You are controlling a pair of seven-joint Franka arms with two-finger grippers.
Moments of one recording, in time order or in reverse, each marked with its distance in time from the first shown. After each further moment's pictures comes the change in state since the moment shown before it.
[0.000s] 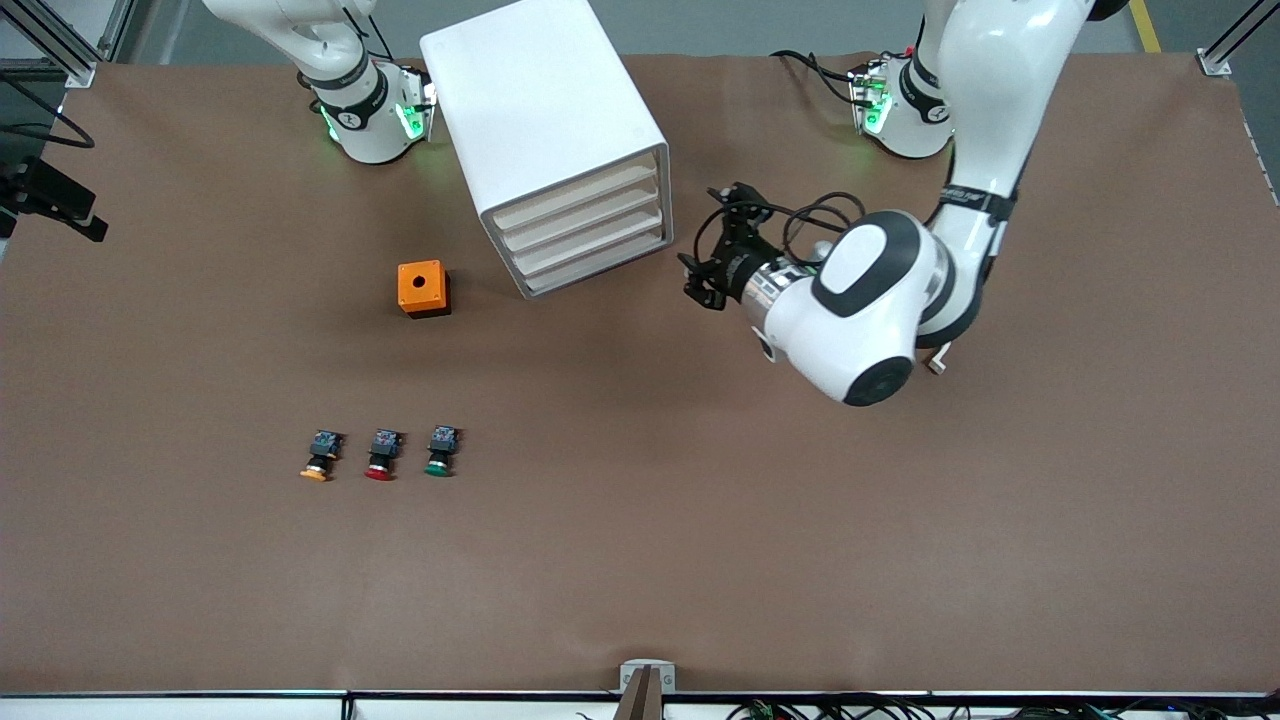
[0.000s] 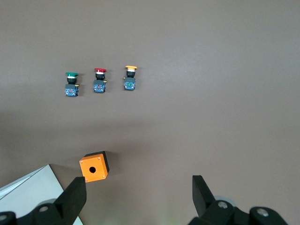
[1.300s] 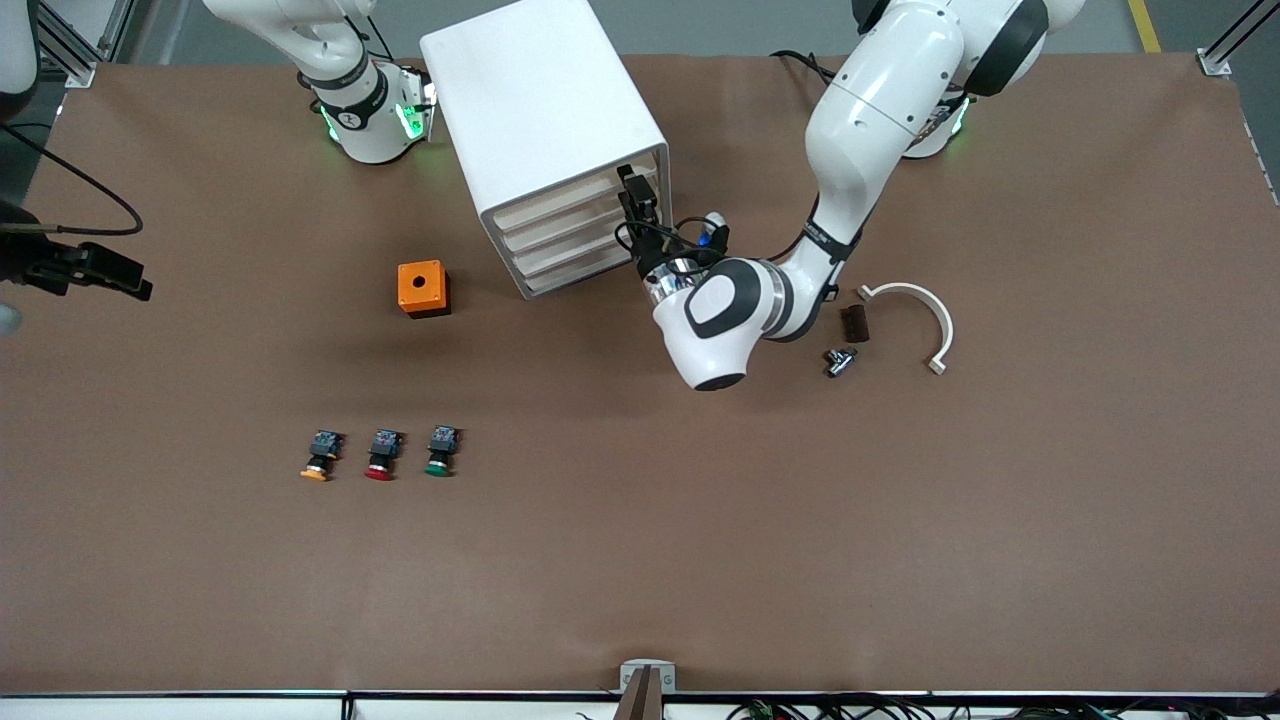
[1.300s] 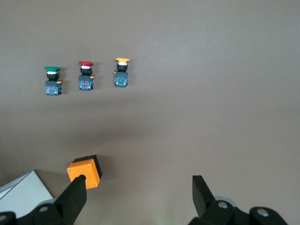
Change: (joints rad) left arm -0.192 0.242 -0.002 -0.034 -0.187 -0.035 -0.405; right arm -0.009 0.154 -0.010 -0.024 -0.002 0.083 0.000
